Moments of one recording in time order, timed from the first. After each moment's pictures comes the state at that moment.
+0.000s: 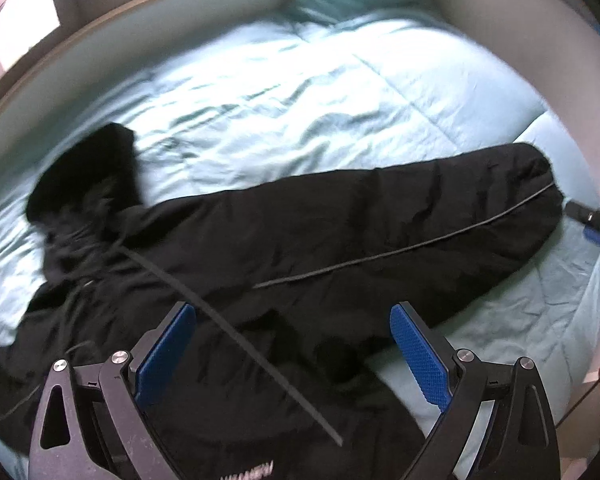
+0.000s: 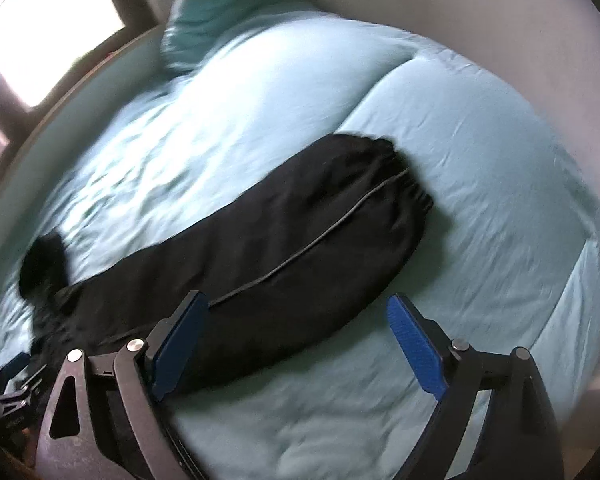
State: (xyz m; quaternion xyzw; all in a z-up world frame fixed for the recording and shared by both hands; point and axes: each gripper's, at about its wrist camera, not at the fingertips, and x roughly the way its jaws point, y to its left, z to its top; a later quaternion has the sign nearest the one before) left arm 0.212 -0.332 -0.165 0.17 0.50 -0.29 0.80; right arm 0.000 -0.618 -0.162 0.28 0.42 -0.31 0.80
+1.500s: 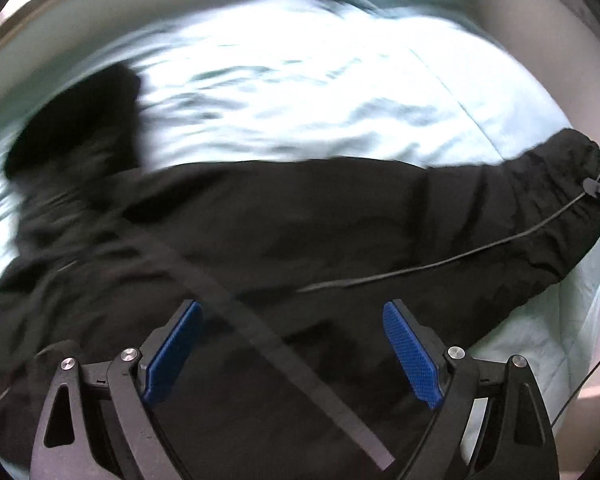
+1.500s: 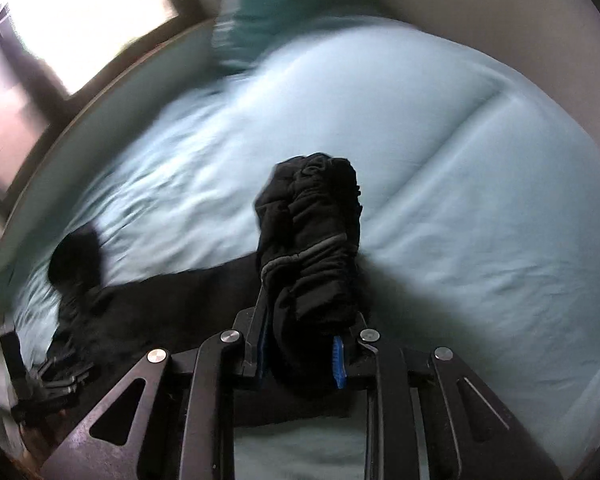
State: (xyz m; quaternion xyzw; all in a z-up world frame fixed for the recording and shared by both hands) left arm 0.258 -0.251 -0.192 0.11 0.53 -0.27 0.79; right arm 0.070 -0.598 -0.149 0.26 0.42 -0.19 0.85
